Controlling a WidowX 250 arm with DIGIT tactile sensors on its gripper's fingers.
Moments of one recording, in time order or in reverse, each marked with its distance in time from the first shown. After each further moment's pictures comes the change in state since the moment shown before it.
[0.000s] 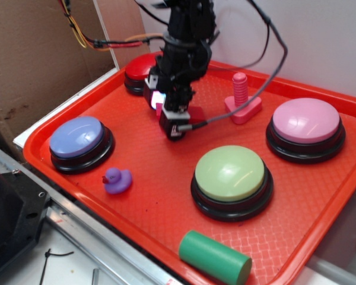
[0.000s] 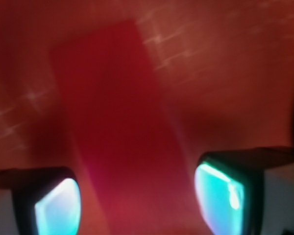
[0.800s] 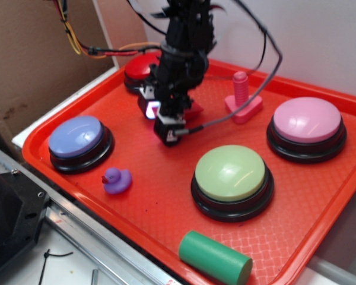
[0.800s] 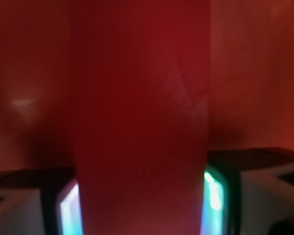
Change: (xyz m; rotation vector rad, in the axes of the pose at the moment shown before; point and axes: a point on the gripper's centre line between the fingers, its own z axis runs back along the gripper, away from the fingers) arm -0.020 -0.007 0.025 -0.042 -0.030 0.115
